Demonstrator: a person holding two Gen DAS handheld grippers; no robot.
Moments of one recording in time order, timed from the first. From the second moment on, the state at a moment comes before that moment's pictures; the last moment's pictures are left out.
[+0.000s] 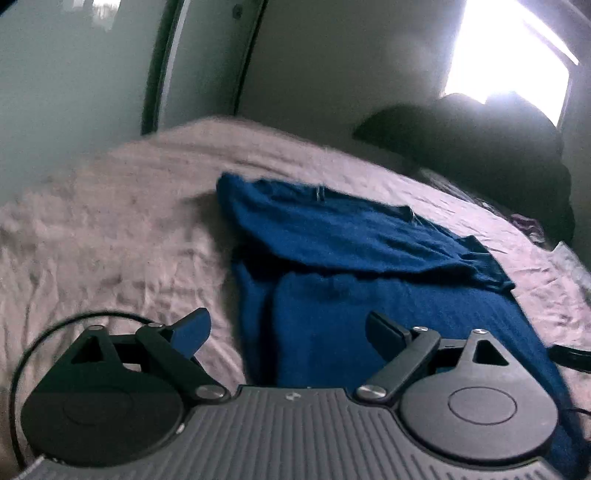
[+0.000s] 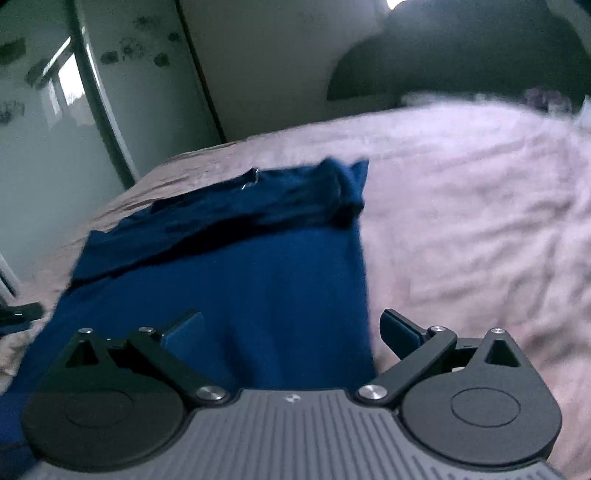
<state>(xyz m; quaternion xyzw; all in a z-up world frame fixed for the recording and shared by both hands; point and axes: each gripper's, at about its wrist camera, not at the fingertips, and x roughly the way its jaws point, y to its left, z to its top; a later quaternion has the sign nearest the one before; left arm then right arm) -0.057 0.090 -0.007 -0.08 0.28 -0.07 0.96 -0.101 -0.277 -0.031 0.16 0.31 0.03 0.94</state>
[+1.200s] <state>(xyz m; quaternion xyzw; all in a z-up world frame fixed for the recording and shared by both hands) -0.129 0.128 0.022 -0.01 0.36 -0.07 0.93 -0.172 -0.306 -0.016 0.14 0.34 0.09 0.93</state>
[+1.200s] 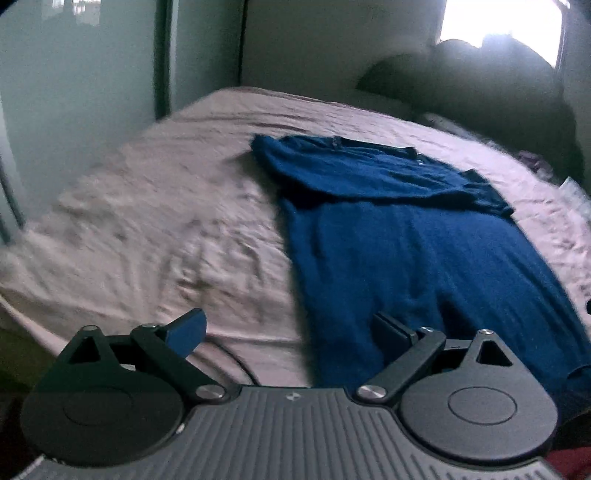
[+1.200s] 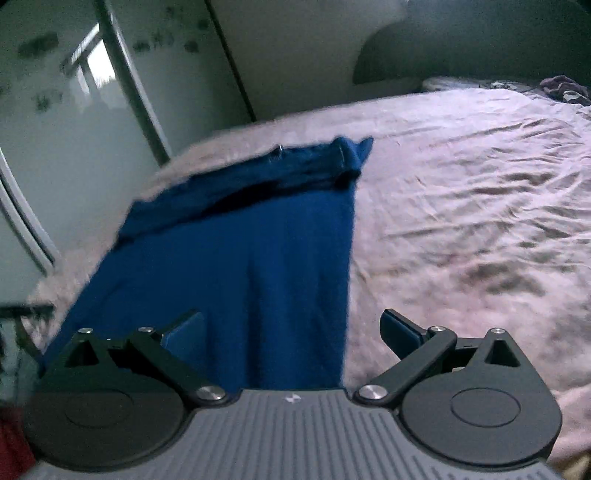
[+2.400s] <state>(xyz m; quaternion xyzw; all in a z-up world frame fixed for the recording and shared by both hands) -0.161 0.089 -0.005 0.02 0.46 -0.24 0.86 -0.199 -0.276 -0.031 0.16 0.41 0.23 0.87</state>
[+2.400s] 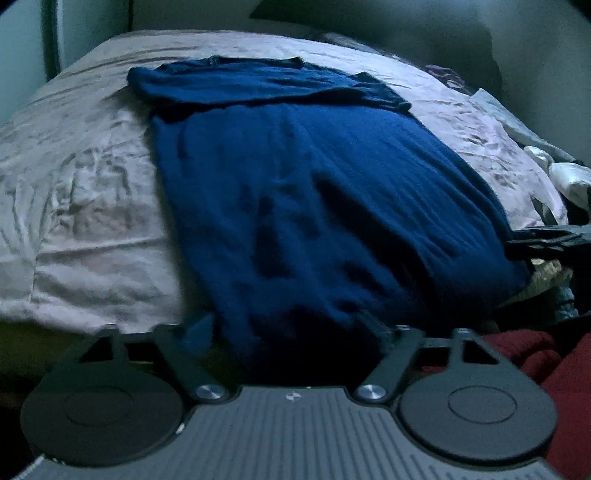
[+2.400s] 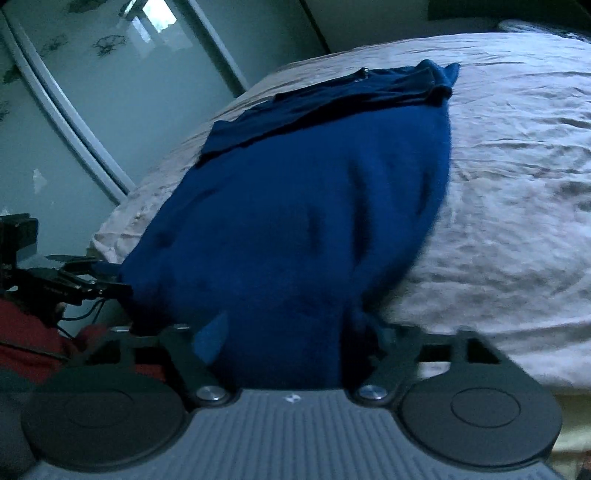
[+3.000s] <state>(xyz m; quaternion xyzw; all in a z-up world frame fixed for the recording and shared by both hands) -0.145 0.099 0.038 -0.05 0.39 -0.27 0.88 -0.183 -0.291 -0.006 0.25 0.33 0.25 0.87</state>
